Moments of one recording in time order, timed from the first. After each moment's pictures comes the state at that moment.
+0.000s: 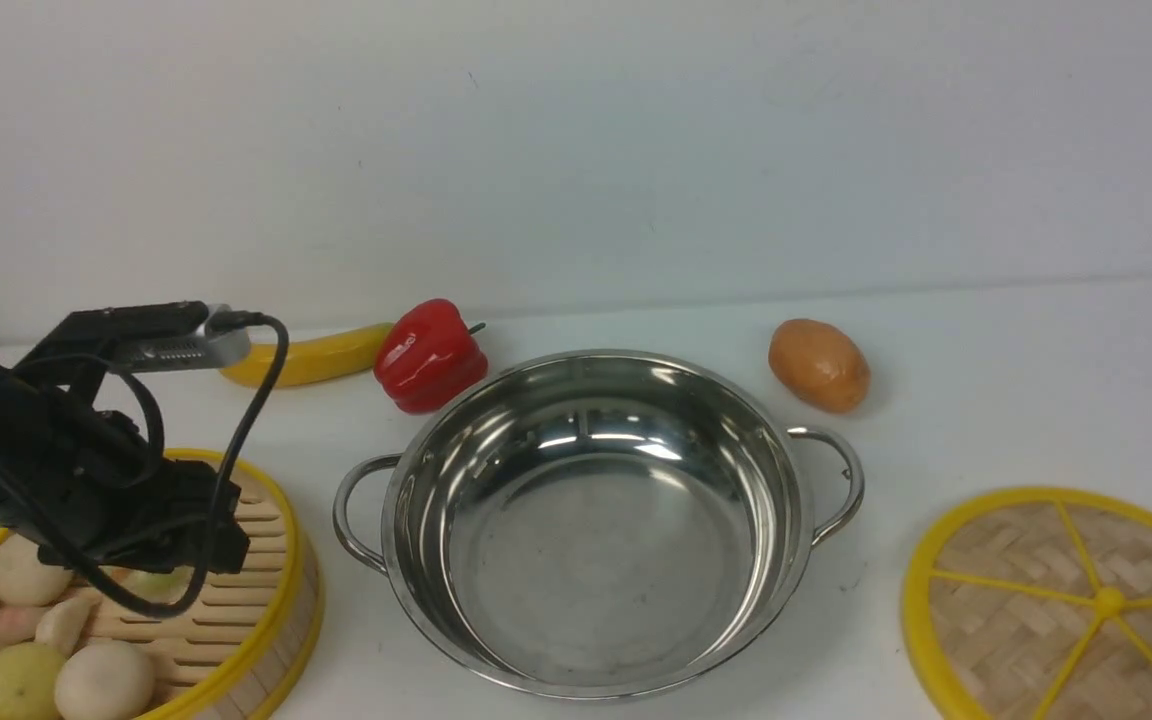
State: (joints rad) right arm 0.02 -0.01 0.02 -0.09 0.40 0.08; left arm 0.11 1.49 -1.00 -0.40 0.91 0.45
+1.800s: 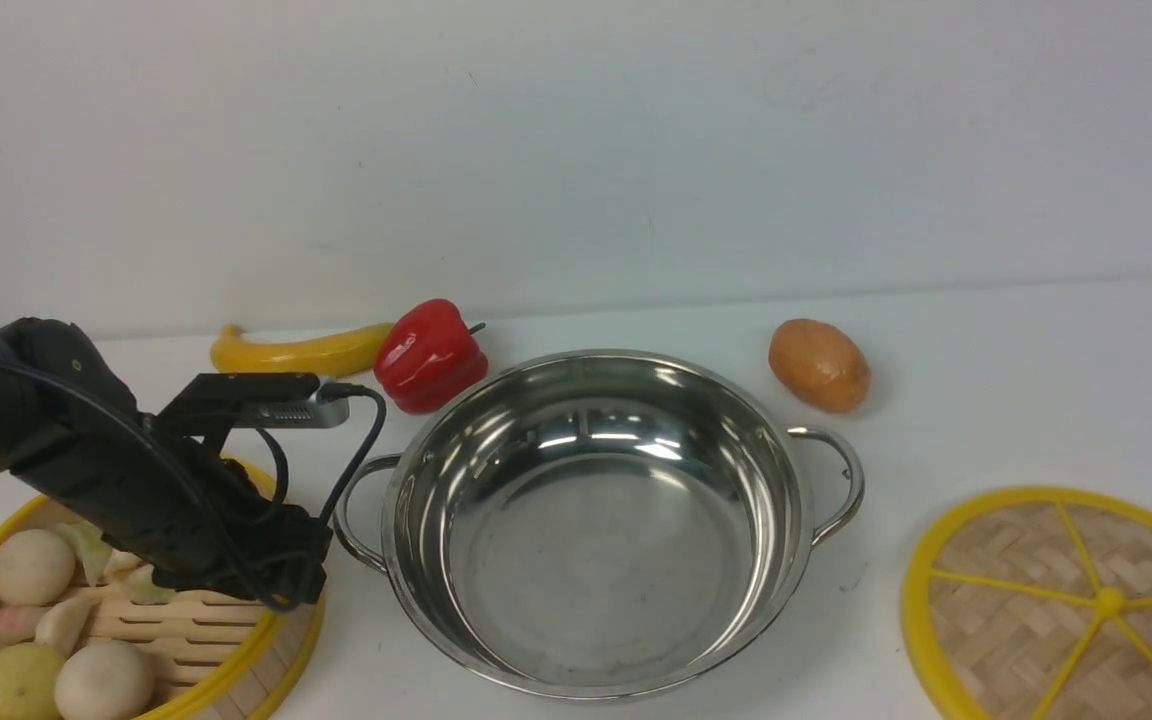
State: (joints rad) right arm 0.02 -0.01 0.02 -0.09 0.40 0.08; left arm 0.03 1.76 -1.00 -0.41 0.70 0.49
